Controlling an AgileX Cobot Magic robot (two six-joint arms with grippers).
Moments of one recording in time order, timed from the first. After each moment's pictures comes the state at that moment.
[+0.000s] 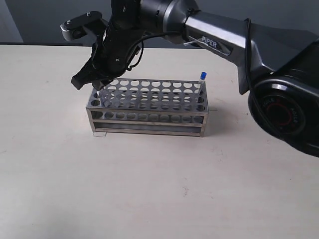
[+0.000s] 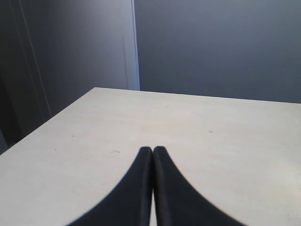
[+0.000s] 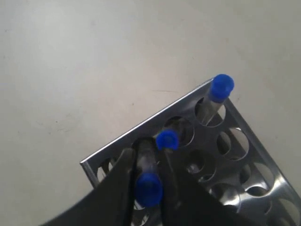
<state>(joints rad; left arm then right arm) 0.11 0.00 0.00 0.08 0.18 -0.07 0.87 2.35 -2.17 0.23 0.98 -0.29</state>
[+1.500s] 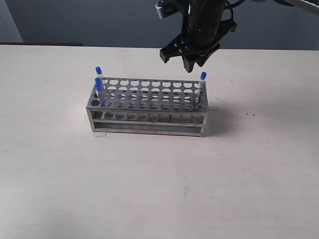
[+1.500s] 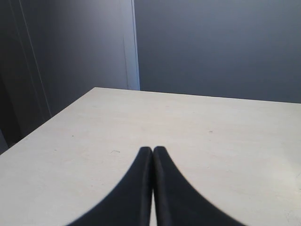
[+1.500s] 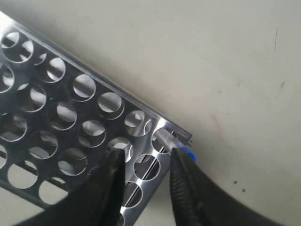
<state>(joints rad) 0.11 0.00 0.00 0.08 0.18 -0.07 0.64 2.12 -1.94 -0.11 1.22 -0.03</state>
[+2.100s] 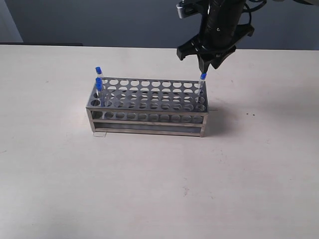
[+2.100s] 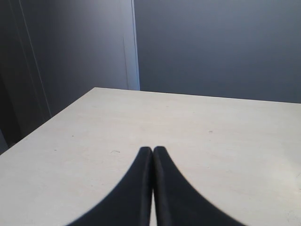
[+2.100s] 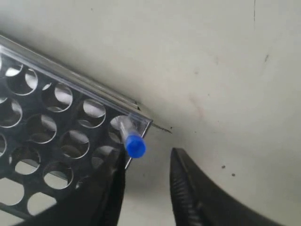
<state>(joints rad) 0.11 0.00 0.00 0.08 0.18 -0.07 0.55 2.12 -1.91 -0.07 1.22 -0.02</state>
